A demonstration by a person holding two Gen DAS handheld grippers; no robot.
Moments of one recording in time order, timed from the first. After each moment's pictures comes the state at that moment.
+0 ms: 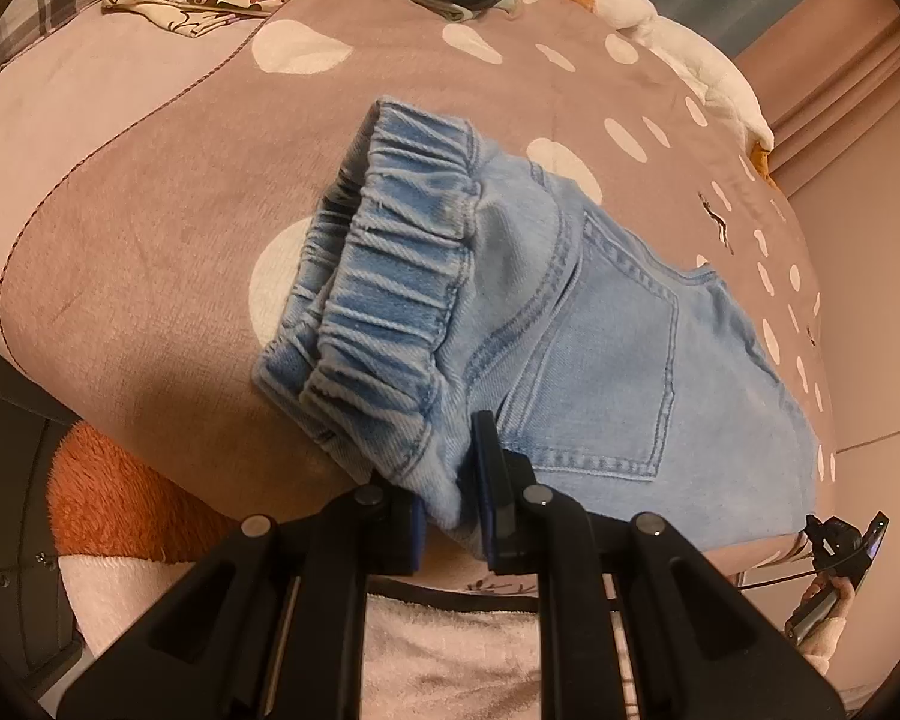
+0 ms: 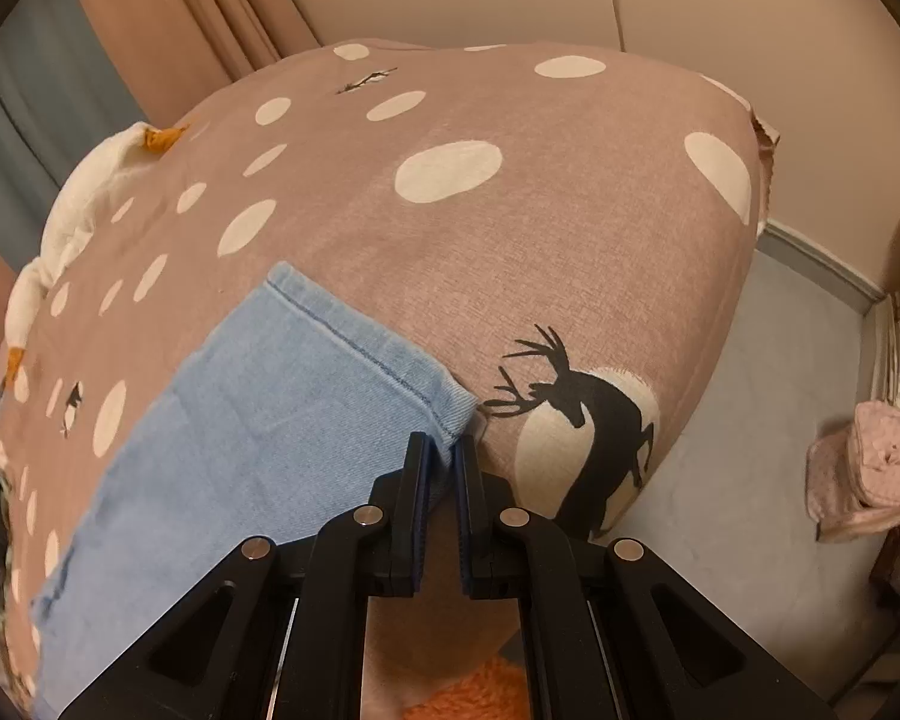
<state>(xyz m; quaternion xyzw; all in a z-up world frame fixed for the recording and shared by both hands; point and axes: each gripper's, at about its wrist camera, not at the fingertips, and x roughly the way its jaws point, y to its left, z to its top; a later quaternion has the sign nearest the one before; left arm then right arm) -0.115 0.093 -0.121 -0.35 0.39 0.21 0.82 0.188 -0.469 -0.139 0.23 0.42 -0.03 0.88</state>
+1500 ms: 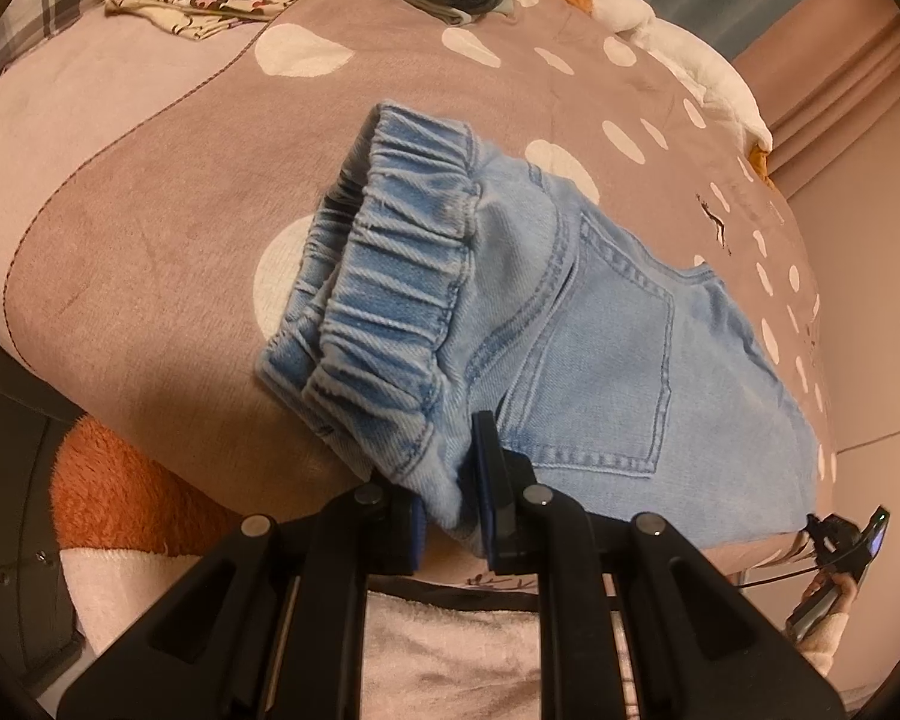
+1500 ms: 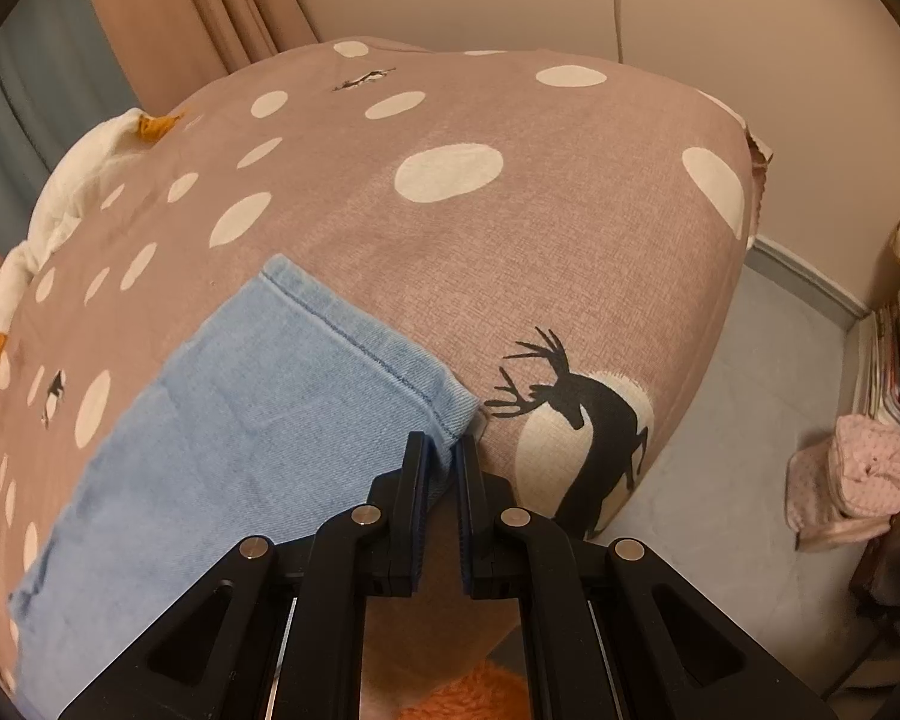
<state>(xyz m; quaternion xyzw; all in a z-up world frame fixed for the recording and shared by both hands) -0.120 0.088 -0.117 -0.34 0.39 0.21 0.83 0.189 -0.463 -0.138 0.20 0.43 -0.05 0.88</state>
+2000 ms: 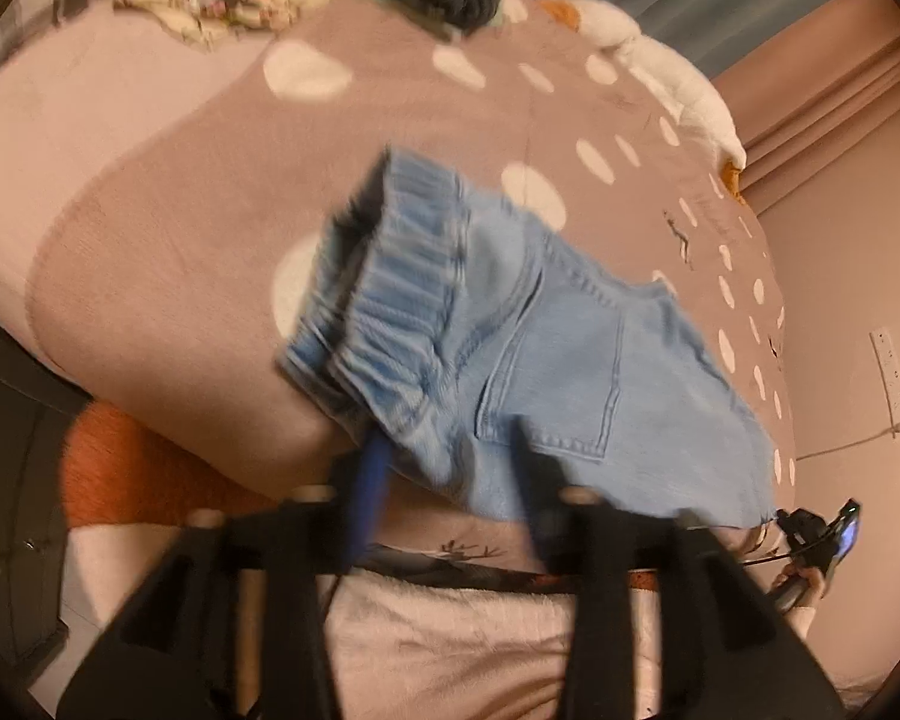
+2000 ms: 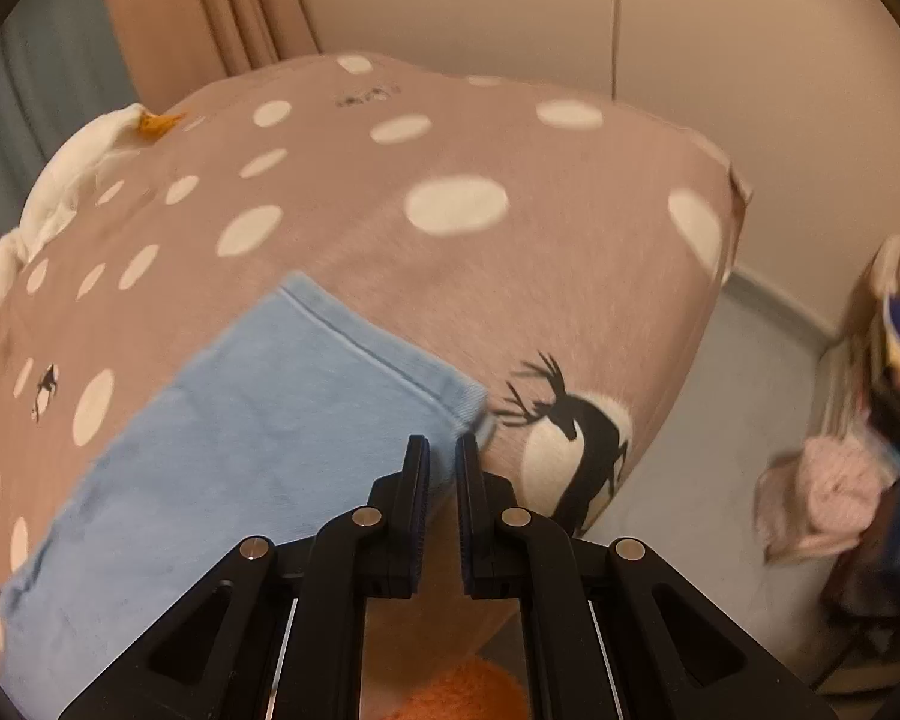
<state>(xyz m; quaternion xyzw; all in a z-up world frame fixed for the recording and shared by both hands) -0.144 0.095 -0.084 -0.37 0.36 0.19 0.83 0.176 -0.435 -0.099 0.14 0.40 -0.08 0.90</state>
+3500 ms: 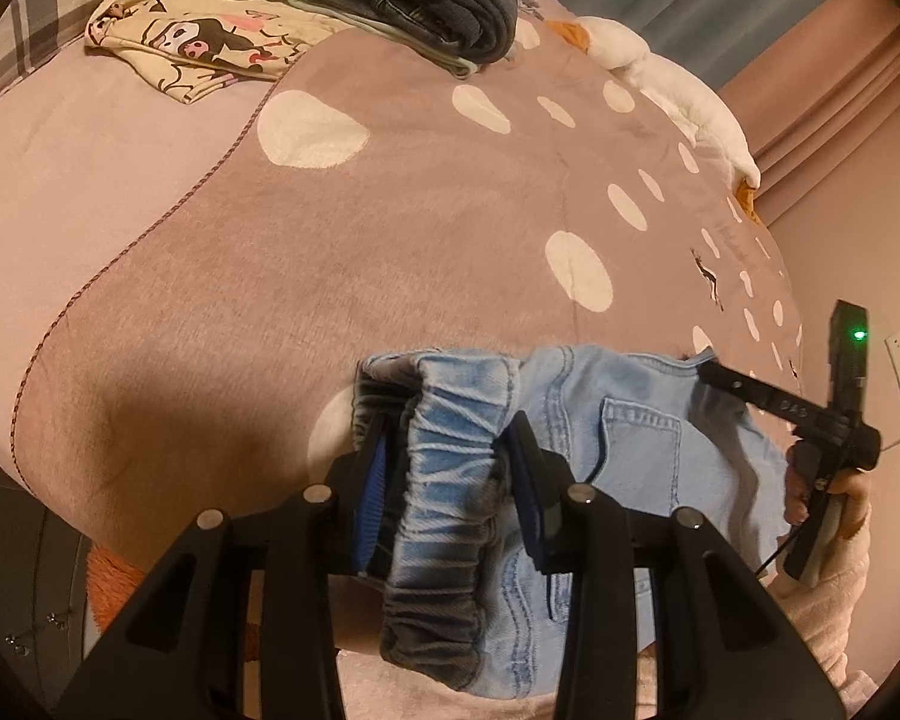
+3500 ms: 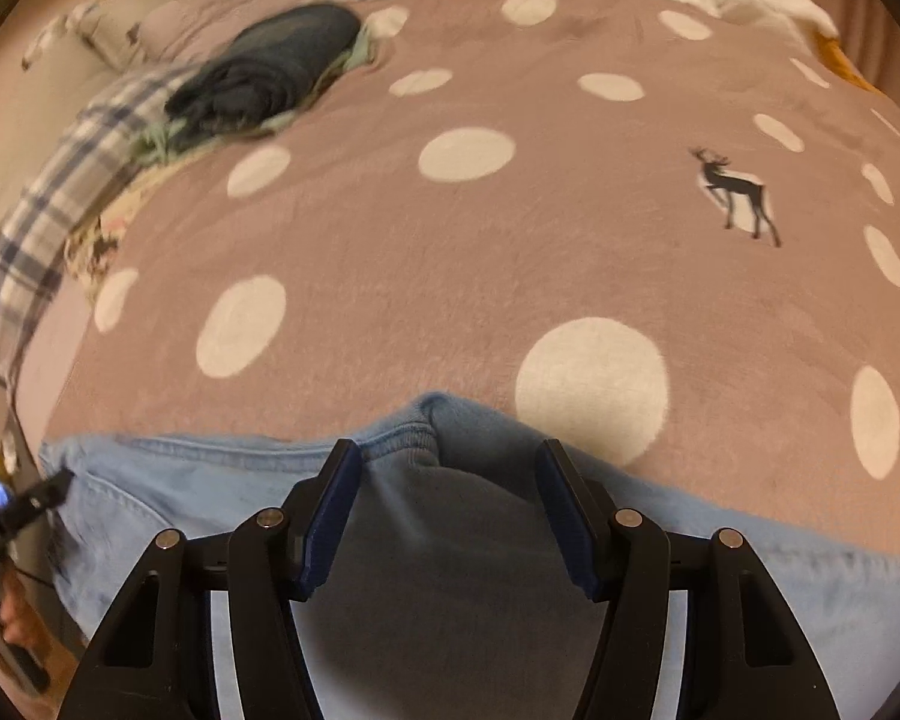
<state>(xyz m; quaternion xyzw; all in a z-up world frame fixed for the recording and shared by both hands) -0.110 0.152 -0.105 -0.36 0.36 0.19 0.84 0.169 -0.051 -0.090 -0.17 0.46 0.42 0.76</state>
